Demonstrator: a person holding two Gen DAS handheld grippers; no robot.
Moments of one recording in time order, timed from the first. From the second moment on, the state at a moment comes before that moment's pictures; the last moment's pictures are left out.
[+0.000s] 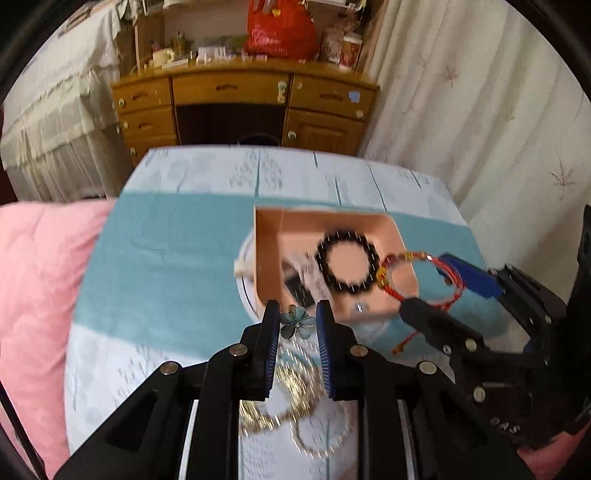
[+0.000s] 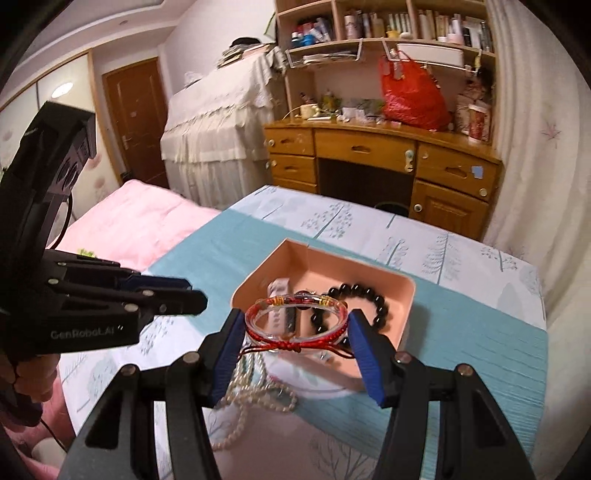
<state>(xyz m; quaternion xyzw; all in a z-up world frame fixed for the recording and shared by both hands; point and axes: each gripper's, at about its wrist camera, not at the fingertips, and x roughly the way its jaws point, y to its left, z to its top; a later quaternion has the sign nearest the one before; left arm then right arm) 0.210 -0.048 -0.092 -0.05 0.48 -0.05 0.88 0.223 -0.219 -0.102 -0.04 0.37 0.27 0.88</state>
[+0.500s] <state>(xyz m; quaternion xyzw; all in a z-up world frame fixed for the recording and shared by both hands) 0.262 -0.059 -0.090 -0.06 0.46 -0.03 0.89 0.268 -0.227 -0.112 -0.01 0.41 0.21 0.89</state>
